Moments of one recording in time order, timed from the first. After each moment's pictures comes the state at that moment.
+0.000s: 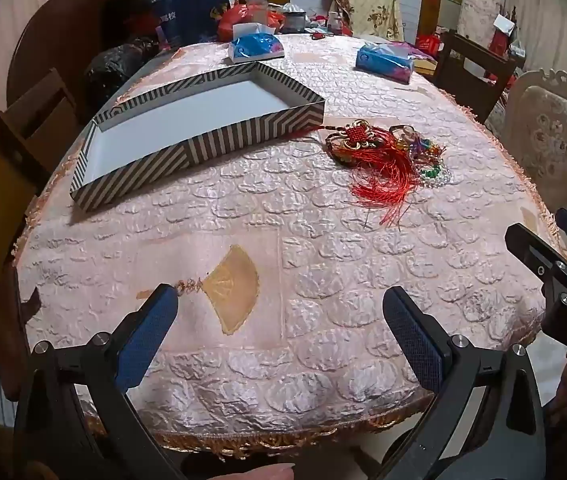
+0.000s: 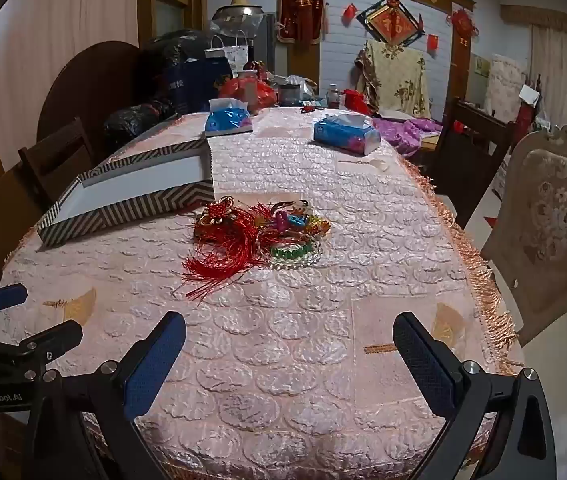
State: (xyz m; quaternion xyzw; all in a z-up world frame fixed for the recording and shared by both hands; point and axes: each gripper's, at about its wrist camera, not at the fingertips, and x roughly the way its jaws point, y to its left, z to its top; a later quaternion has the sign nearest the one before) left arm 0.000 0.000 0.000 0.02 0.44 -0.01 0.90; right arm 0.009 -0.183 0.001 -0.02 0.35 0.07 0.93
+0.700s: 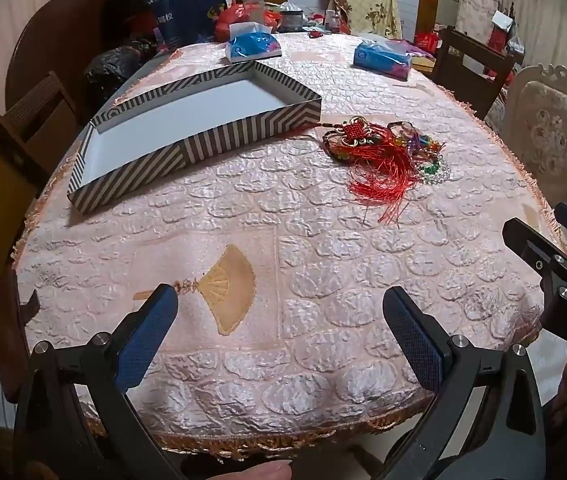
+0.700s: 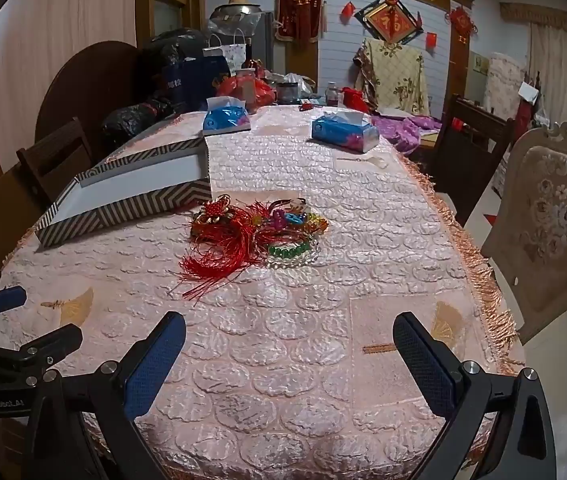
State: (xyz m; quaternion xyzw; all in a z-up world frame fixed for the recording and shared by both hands) left arm 0.000 -0.003 -0.003 0.02 0.44 -0.01 0.90; right arm 0.011 -0.184 0.000 -0.02 0.36 0.07 0.93
